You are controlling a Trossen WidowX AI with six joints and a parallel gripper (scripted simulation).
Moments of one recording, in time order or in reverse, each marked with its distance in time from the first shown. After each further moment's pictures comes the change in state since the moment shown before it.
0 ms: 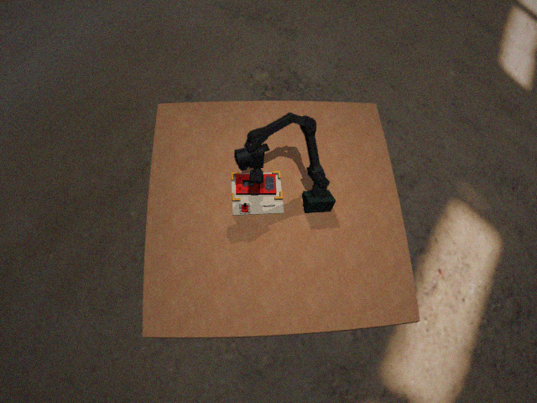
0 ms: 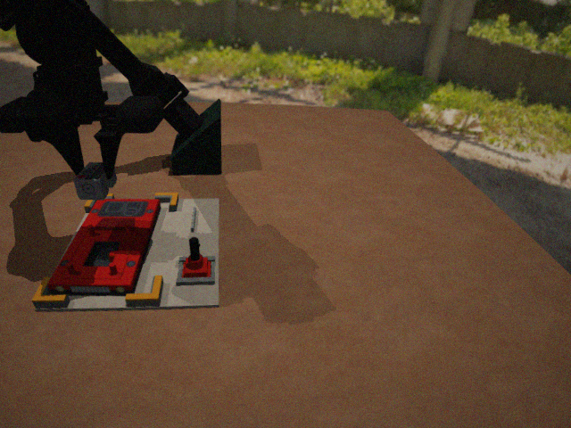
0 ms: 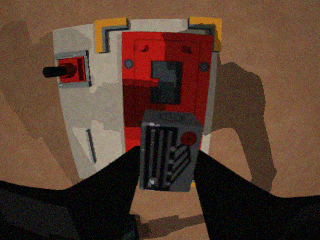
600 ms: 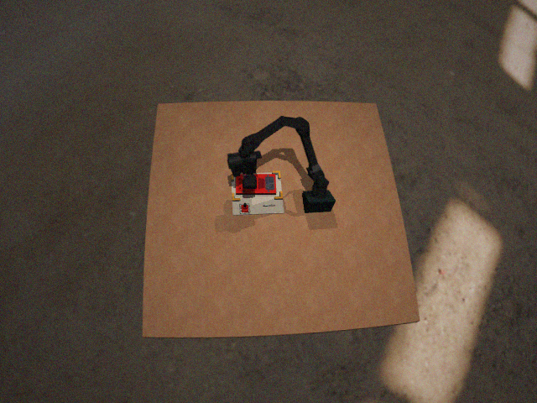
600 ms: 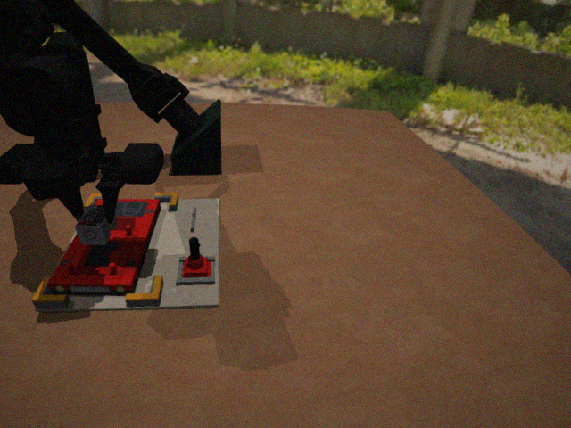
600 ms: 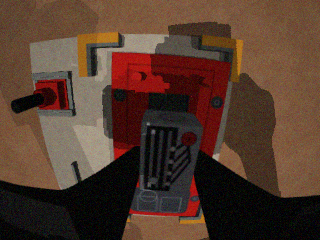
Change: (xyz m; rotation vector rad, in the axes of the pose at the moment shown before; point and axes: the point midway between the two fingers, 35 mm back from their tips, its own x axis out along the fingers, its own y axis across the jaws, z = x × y) arm 0.048 0.002 0.031 -0.040 -0.001 -0.008
